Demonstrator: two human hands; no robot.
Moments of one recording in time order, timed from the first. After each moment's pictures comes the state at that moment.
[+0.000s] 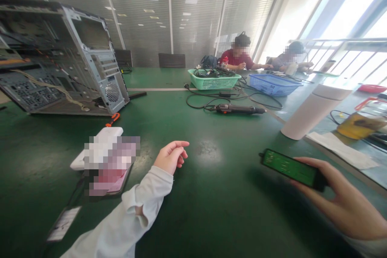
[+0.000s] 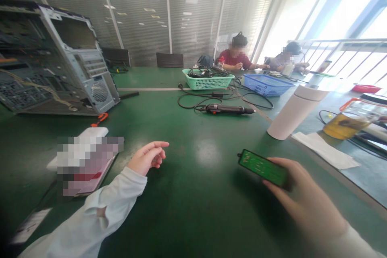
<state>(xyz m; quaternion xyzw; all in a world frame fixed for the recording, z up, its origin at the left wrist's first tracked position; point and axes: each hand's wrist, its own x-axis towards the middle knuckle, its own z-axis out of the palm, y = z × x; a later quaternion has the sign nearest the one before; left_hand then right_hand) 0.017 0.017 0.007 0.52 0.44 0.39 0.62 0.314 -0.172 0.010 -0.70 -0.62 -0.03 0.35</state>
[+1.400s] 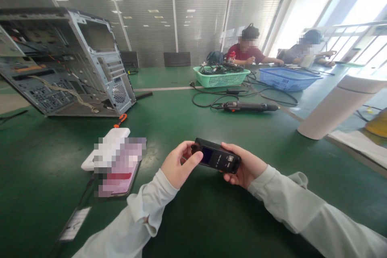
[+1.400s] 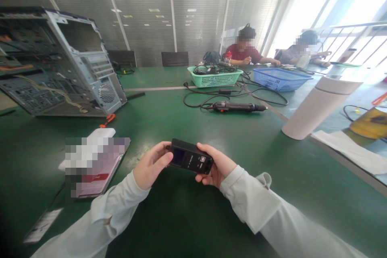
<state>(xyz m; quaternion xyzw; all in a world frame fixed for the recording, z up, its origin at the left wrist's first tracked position) 0.012 0.008 0.018 0.68 0.37 0.36 0.52 0.184 -0.046 0.028 -0.55 -0.18 0.72 0.39</state>
